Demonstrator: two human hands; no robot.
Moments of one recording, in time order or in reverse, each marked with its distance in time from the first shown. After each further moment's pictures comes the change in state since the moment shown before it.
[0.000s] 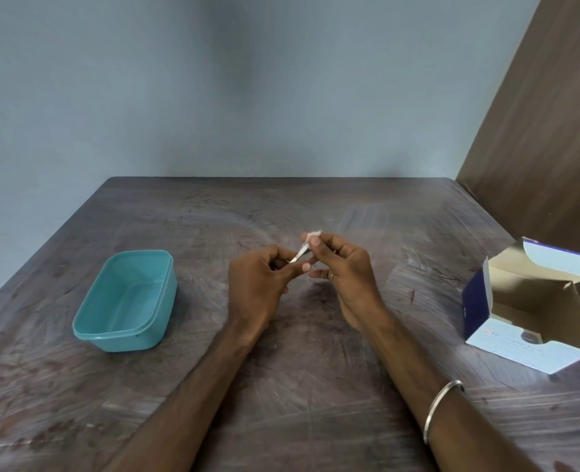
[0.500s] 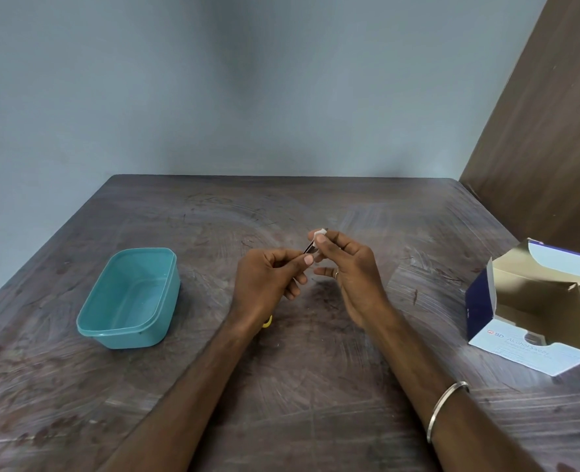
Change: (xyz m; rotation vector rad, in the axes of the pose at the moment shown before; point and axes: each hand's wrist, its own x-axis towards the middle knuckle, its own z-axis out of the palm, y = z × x) left_hand 0.002 0.005 -0.004 -0.243 -0.173 -0.143; right_hand 0.004 0.000 -0.004 0.034 -0.011 0.012
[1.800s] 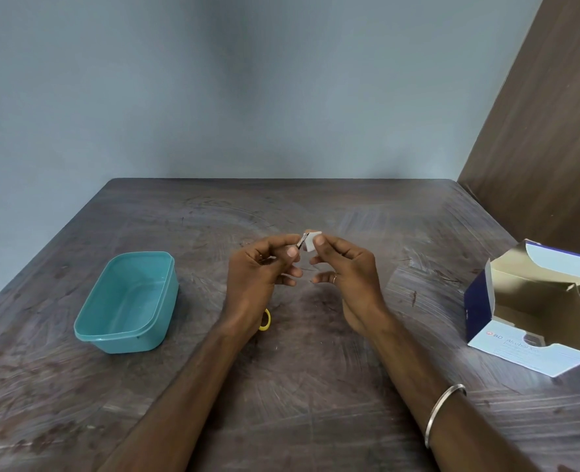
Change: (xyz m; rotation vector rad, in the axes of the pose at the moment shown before) left_hand 0.001 0.004 -0.003 -0.237 0.075 0.006; right_hand -0.002 0.003 0.003 0.042 0.116 0.012
